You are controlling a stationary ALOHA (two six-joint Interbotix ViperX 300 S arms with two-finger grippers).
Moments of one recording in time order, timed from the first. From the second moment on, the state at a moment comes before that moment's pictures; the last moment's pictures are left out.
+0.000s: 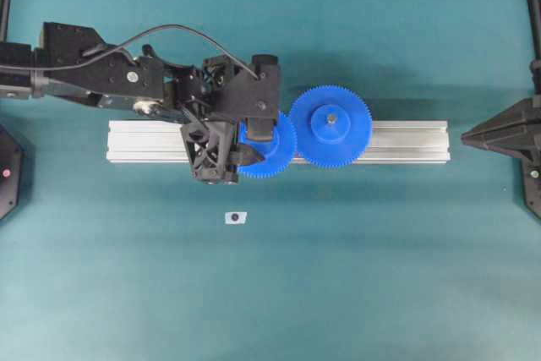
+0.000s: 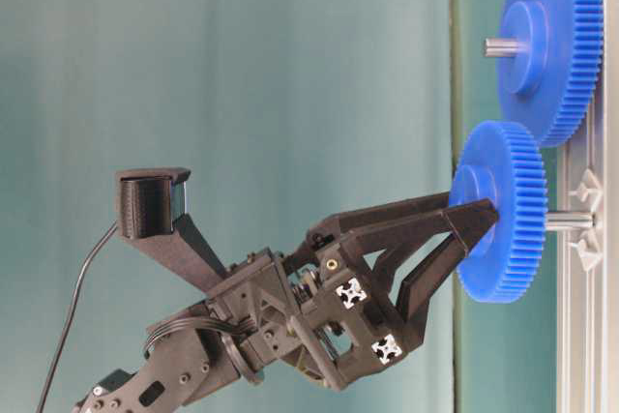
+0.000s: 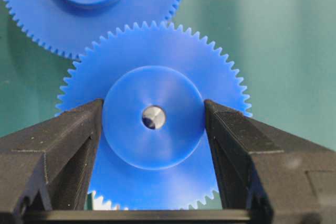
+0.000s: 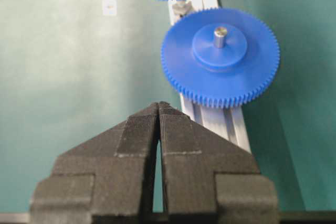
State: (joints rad) left arm 0.11 0.06 0.40 0.02 0.61 0.16; right arm -0.04 -1.15 1.21 0.02 0.39 0.09
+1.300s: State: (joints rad) left arm 0.13 0.06 0.36 0.02 0.61 0.13; right arm -0.04 -1.16 1.21 0.02 0.39 0.09
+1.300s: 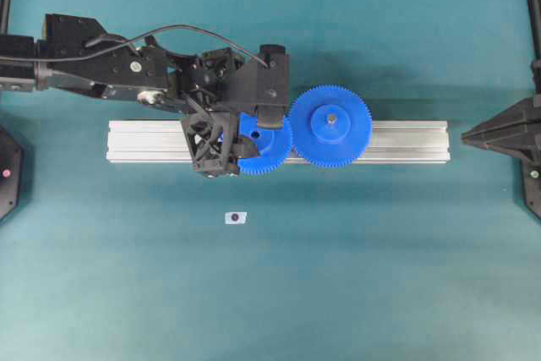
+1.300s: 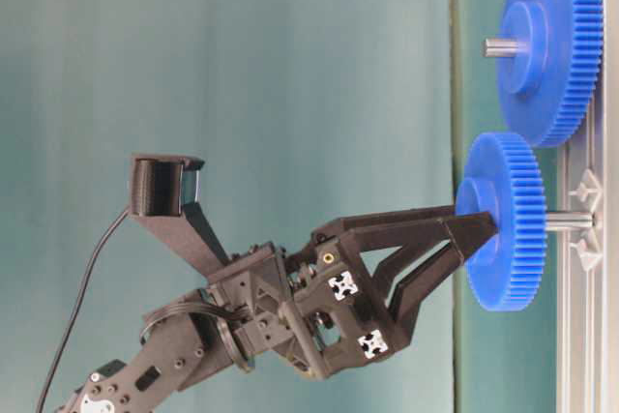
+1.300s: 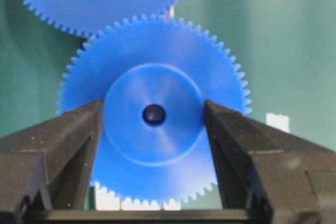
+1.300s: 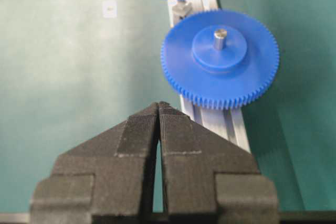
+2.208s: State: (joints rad) left arm 0.01 -0.17 0.40 0.02 0.54 0.01; right arm -0.04 -1.16 1.21 0.02 0.39 0.09
